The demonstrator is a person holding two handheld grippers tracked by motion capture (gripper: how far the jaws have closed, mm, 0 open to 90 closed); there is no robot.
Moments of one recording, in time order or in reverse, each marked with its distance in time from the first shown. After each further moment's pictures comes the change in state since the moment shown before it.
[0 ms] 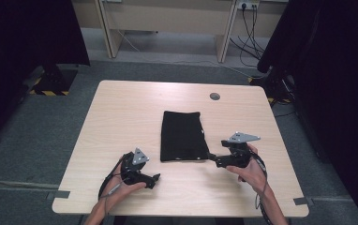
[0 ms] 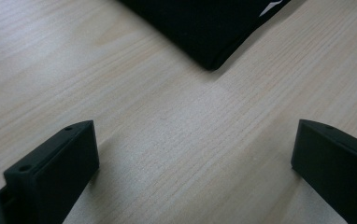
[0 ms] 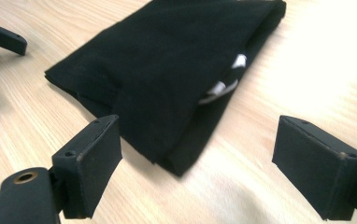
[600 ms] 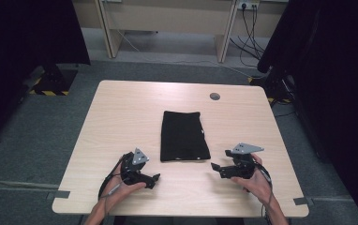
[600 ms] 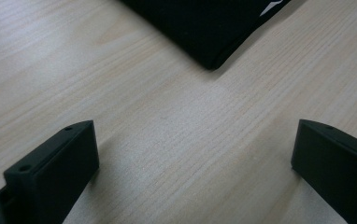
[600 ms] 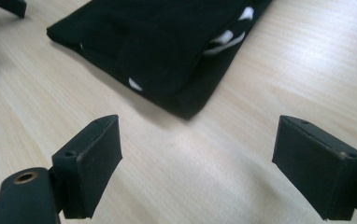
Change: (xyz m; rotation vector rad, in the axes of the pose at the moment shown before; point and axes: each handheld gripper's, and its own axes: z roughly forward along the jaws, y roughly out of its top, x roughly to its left) left arm 0.000 0.000 0.000 0.000 0.001 -0.002; right arm 0.005 -0.030 -0.010 0.035 -0.004 -0.012
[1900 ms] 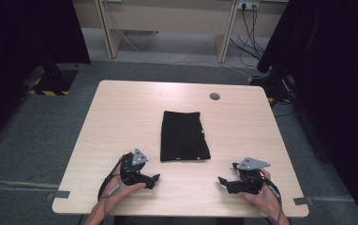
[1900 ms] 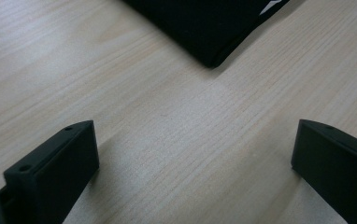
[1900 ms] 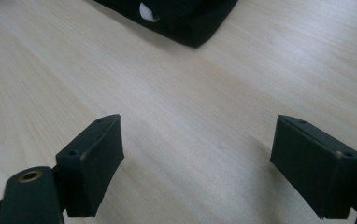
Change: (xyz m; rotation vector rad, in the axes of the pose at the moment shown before) left arm -0.001 -0.001 -0.001 0.000 0.002 -0.004; right arm 0.013 -0.037 -0.025 0.055 -0.047 -0.039
